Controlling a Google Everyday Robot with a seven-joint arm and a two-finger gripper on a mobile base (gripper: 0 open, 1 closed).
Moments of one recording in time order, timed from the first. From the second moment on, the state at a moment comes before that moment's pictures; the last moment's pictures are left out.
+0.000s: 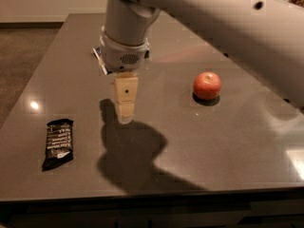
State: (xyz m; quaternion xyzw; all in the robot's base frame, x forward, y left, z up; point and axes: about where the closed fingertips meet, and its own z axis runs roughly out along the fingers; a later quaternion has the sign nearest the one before) arm 0.501 0.086 0.908 -0.82 0.55 0.06 0.14
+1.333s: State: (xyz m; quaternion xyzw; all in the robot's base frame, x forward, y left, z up) arm 0.455 0.185 0.859 -0.88 0.45 0.08 0.09
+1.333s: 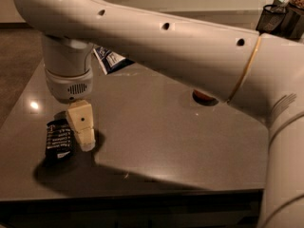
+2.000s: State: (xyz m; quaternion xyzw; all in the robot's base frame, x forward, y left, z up) arm 0.434 0.205 0.843 -0.90 0.43 0.09 0.07
